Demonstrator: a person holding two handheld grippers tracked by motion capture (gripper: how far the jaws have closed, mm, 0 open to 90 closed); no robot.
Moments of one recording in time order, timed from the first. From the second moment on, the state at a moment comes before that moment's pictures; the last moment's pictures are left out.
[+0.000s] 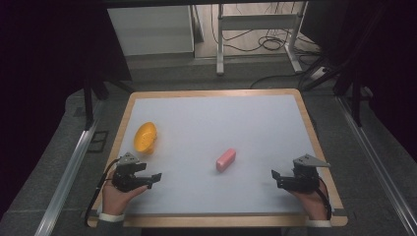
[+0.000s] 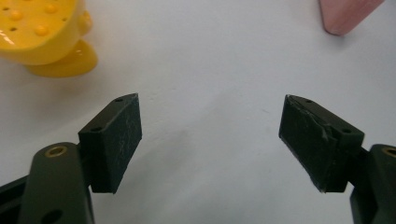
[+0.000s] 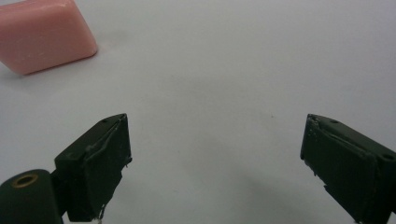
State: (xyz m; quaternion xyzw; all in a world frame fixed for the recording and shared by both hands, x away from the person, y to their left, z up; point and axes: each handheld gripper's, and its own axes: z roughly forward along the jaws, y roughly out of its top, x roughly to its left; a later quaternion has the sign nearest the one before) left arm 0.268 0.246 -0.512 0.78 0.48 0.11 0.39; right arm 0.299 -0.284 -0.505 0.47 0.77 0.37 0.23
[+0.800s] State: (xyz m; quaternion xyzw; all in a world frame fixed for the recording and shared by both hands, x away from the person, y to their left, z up) left arm 0.270 0.233 -0.501 0.78 0.48 0.10 0.39; right arm 0.296 -0.287 -0.501 0.47 0.76 0.37 0.24
